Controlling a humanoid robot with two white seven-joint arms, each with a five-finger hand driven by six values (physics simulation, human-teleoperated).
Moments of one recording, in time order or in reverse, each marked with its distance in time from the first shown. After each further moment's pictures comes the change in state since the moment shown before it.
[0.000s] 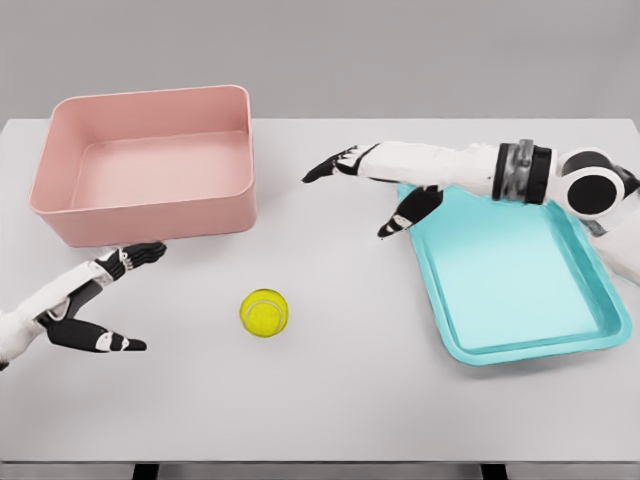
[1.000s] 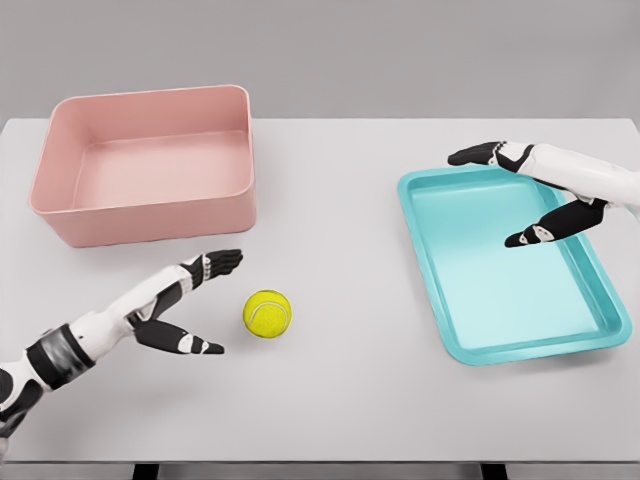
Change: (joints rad) left arm -0.044 -0.218 -0.014 -0.125 -0.109 0.336 0.005; right arm 0.307 -0.264 -0.327 -0.071 -0.195 -0.170 0.000
